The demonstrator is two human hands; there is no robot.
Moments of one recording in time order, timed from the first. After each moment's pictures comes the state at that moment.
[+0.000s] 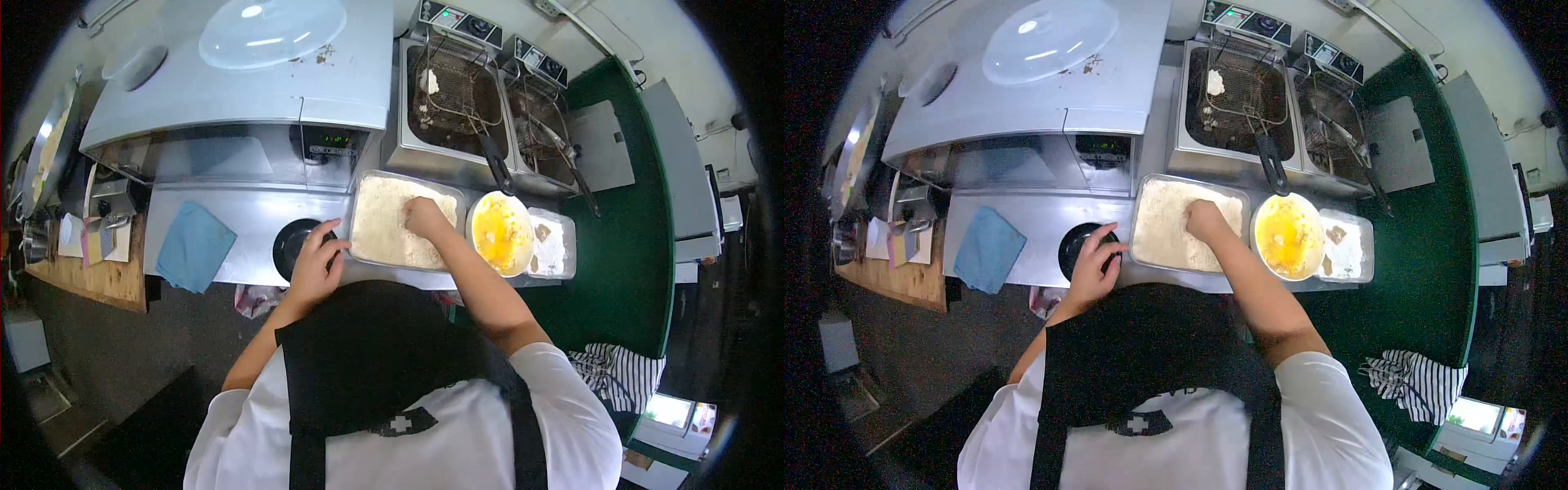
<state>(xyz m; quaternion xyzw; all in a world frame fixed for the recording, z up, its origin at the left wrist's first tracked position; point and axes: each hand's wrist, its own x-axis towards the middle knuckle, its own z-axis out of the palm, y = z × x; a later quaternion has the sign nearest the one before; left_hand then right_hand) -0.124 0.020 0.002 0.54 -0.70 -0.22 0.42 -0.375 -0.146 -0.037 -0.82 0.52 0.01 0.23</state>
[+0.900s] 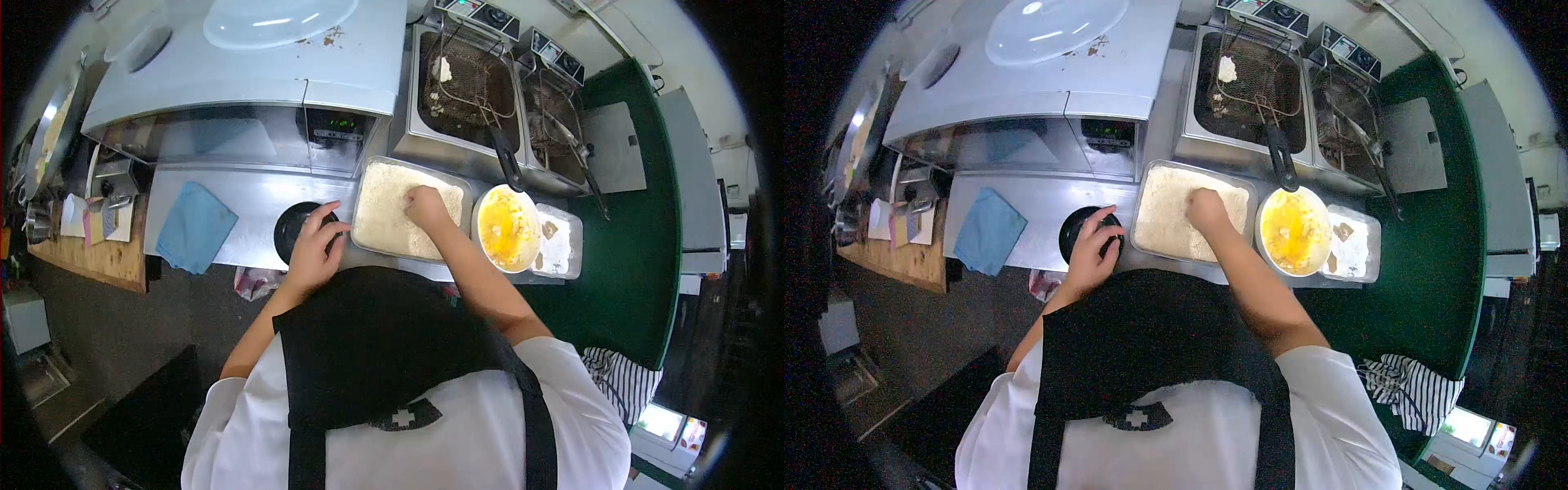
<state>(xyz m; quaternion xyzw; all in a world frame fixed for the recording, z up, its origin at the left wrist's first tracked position) -0.125 0.019 0.016 0.56 -0.67 -0.24 0.42 -0.366 -0.144 -0.056 -0.82 0.53 -0.03 0.21</state>
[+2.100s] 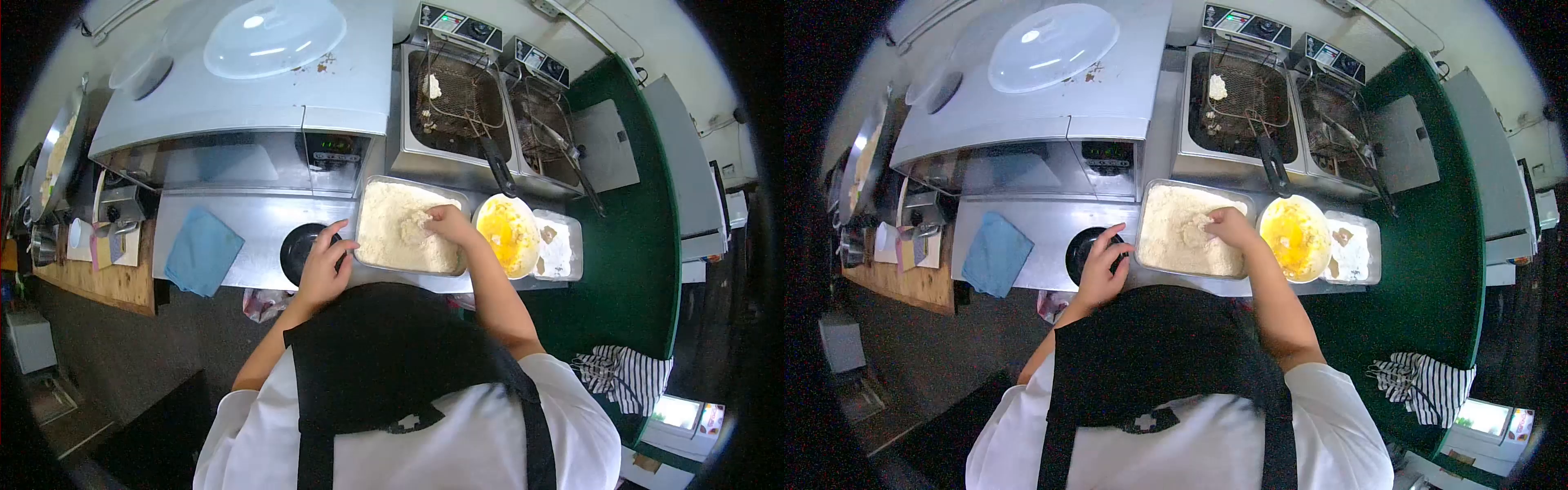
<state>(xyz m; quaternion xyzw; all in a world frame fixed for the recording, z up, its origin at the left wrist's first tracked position) -0.128 0.015 0.009 0.54 -0.69 -0.25 0.42 -0.423 -0.146 -0.026 -0.66 0.56 -0.07 0.49</state>
